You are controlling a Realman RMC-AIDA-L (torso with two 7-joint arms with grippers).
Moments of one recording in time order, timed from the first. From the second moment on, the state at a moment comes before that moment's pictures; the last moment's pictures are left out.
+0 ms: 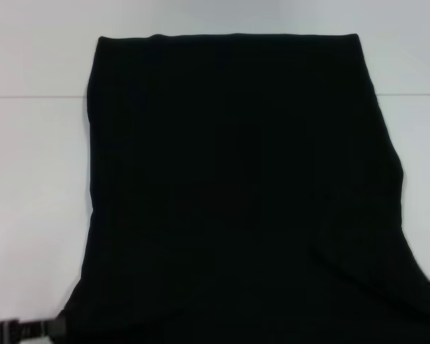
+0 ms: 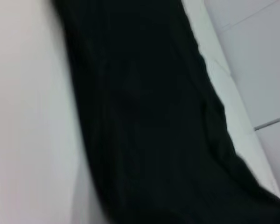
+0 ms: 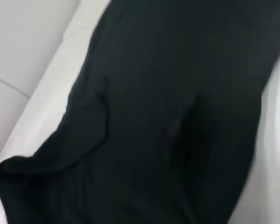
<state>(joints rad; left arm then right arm) -0.39 -2.08 0.05 0.82 2.64 1.93 -1.94 0.26 1.86 -0.50 -0.56 -2.25 -1.73 1.80</state>
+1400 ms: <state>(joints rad) -0.96 -1.93 0.07 0.39 2.40 0.85 -1.87 0.92 1.88 -0.50 -0.33 -2.24 -0.83 1.97</state>
